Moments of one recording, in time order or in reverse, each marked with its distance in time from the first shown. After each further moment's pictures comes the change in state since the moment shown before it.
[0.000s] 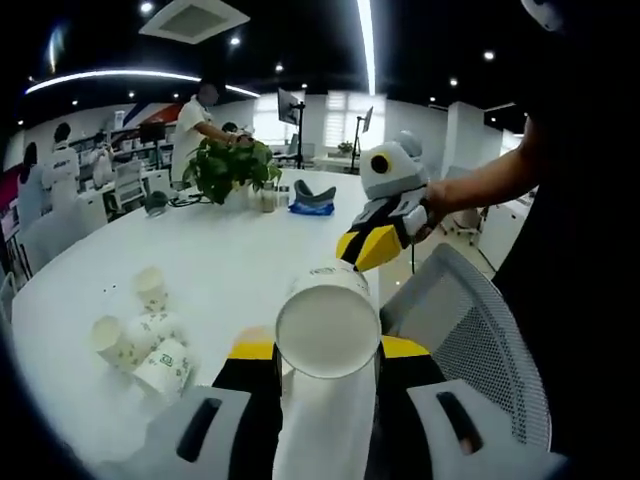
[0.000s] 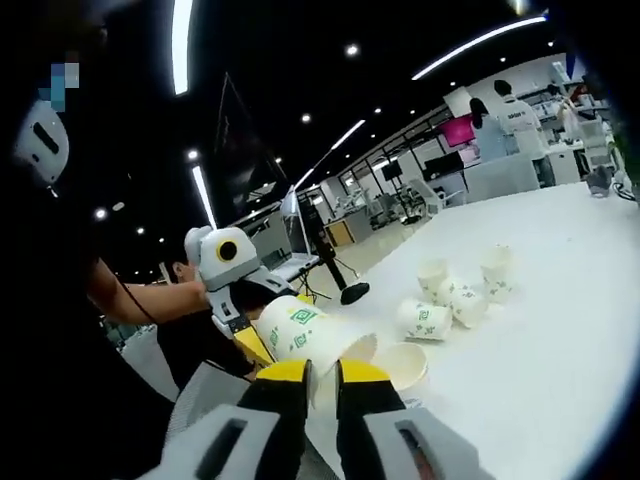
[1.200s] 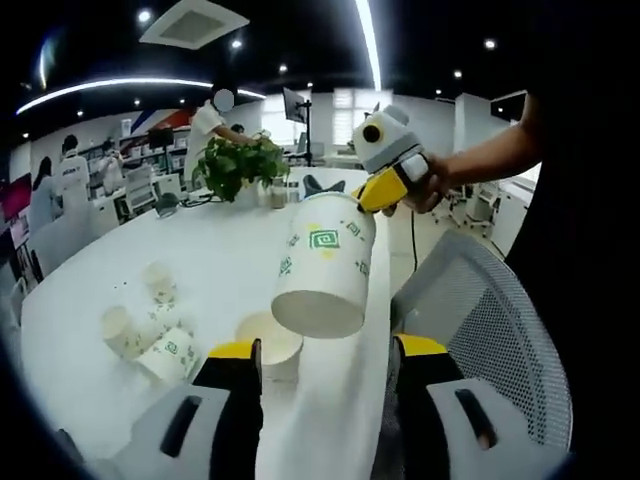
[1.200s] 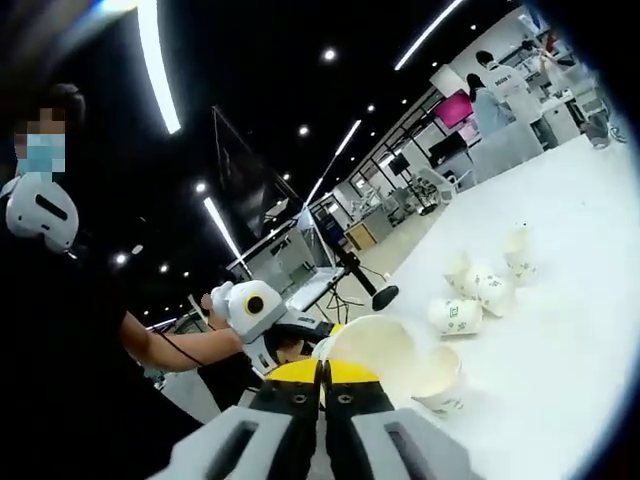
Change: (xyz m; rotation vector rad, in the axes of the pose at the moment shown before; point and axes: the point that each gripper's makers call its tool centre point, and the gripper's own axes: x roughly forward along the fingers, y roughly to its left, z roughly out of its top) left arm 0.001 -0.003 -0.014 0.011 -0.012 0.075; right arm -0.003 0.017 0.023 0.148 -0.033 0.112
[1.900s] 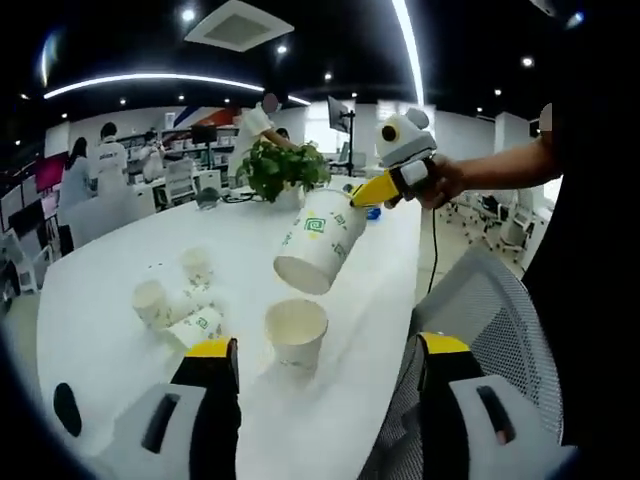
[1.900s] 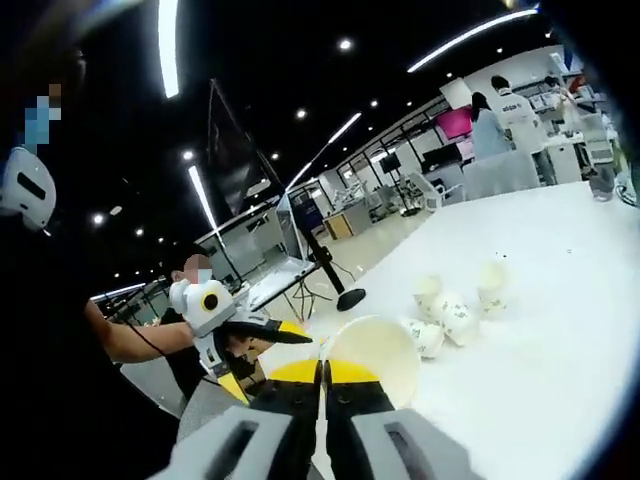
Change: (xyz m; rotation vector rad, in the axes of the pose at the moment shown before) left arm -0.030 0.014 -0.007 -0.089 -0.041 0.166; right arm 0.005 -0.032 0.026 -0.162 0.099 -0.134
